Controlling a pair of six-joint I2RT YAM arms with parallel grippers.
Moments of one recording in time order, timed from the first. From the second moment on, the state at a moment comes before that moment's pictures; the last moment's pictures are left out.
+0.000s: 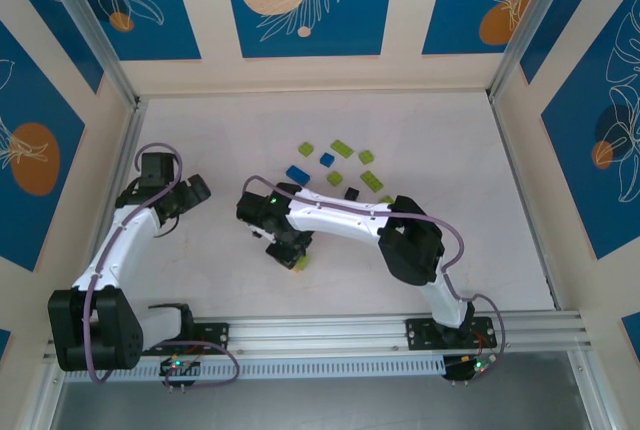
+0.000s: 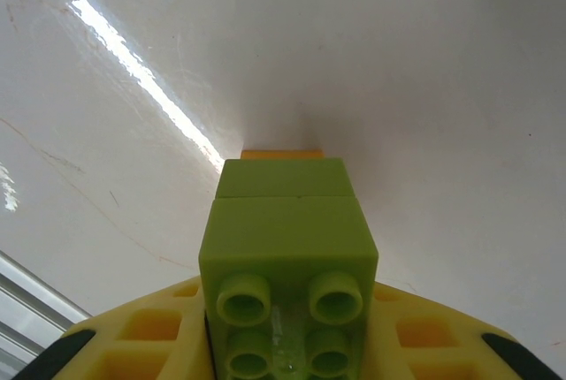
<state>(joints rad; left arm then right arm) 0.03 1.19 0.84 -0.65 -0.06 -0.52 1.13 2.11 1.74 -1.25 0.03 0.14</state>
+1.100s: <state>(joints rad) 0.03 1.19 0.84 -0.65 -0.06 -0.52 1.00 2.06 1.71 -1.25 0.05 0.10</state>
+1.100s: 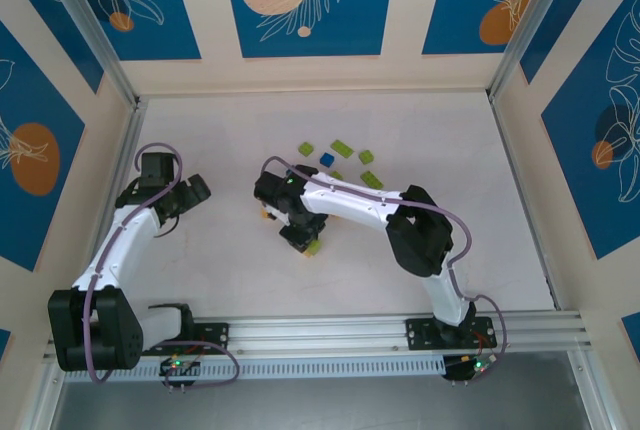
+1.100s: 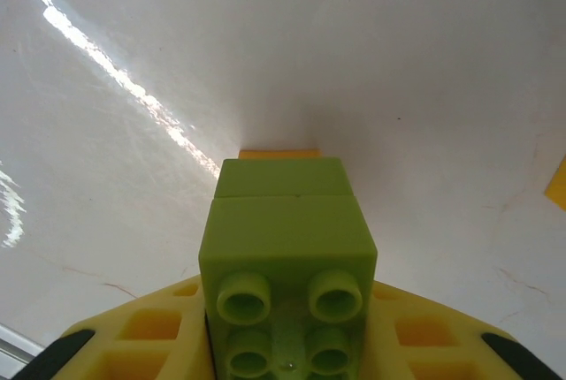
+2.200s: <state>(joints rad) 0.03 1.19 0.84 -0.65 -0.06 -0.52 1.02 1.95 1.64 -1.25 0.03 0.07</state>
